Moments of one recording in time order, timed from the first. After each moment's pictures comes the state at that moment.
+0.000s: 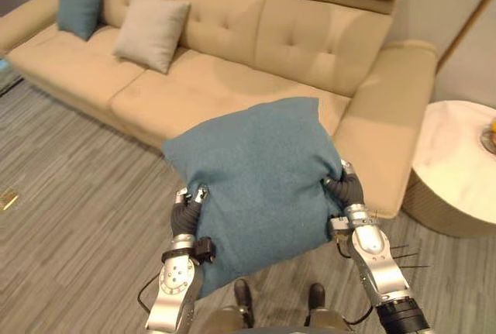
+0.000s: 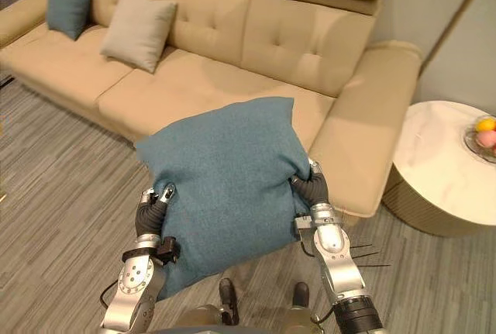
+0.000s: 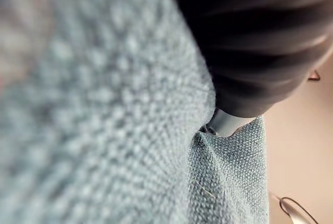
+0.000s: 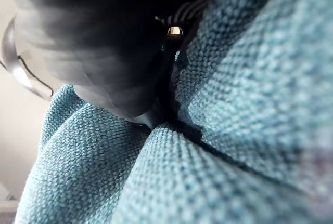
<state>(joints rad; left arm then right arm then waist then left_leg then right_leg) 0.22 0.12 -0.19 -0.05 -0.24 -0.26 0.26 -0.01 -0.18 0.14 0.05 0.11 -0.18 -0.11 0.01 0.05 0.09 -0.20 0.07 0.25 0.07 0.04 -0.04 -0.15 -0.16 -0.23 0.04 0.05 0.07</state>
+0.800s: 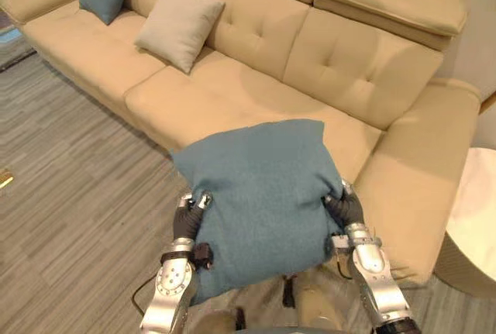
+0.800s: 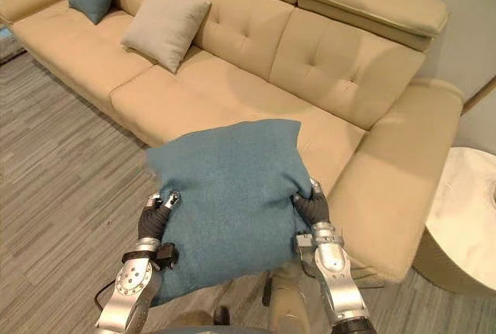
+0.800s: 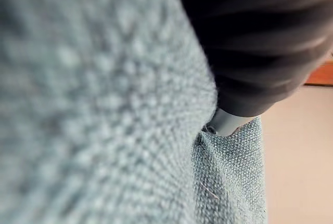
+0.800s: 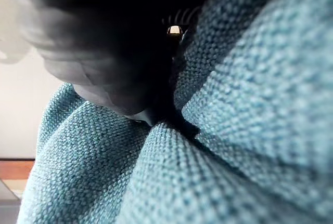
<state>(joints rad) 0.20 0.13 -0.24 0.05 -0.22 -0.22 0.18 0.16 -0.17 0.08 0.07 0.11 -0.18 -0.09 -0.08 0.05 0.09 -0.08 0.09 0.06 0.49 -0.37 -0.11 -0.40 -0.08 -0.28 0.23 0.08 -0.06</state>
